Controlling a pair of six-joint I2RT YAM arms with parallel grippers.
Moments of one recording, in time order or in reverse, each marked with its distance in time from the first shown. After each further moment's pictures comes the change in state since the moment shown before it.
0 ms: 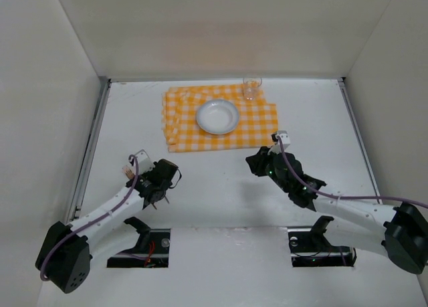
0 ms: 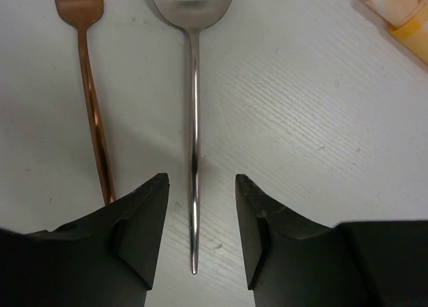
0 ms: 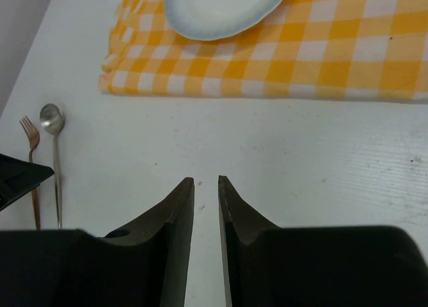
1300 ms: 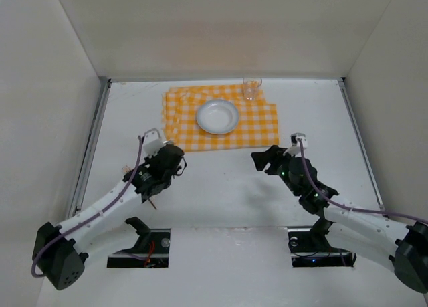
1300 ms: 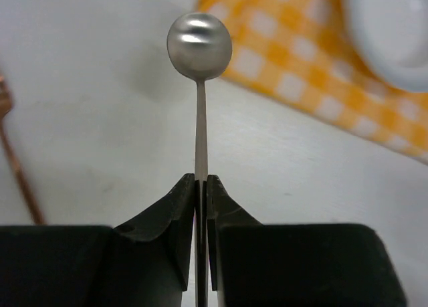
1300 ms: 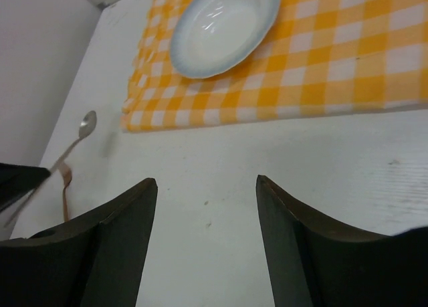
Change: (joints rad) left arm -0.091 -0.023 0.175 0.057 -0.018 0.158; right arm -0.061 -0.160 -0.097 0.054 0.004 0.071
